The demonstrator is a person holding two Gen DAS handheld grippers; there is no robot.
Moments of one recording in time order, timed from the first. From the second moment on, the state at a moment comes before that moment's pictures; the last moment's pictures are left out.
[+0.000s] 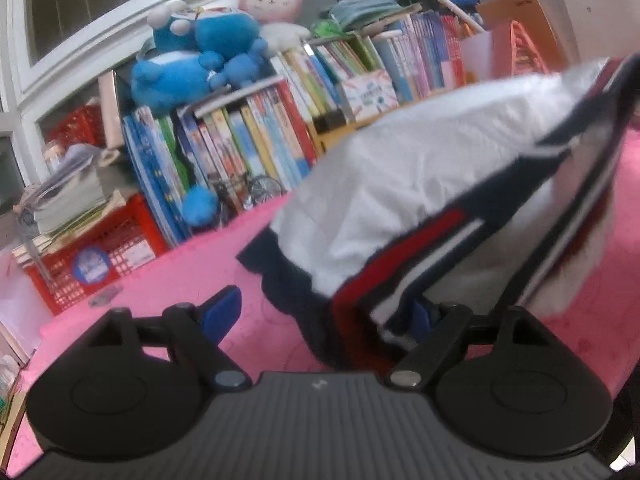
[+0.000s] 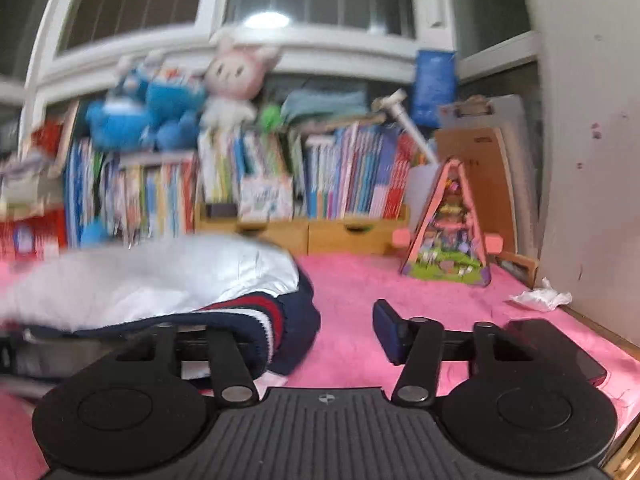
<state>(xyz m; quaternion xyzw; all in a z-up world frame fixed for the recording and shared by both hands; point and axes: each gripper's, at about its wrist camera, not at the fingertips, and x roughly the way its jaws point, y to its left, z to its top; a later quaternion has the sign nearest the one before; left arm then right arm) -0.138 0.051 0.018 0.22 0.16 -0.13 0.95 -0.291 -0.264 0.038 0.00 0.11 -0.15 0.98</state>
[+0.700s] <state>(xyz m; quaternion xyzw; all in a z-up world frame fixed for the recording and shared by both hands) -0.124 0.049 0.007 0.19 0.17 -0.10 0.96 -0.277 -0.226 -0.008 -0.04 0.23 -0.09 0.97</state>
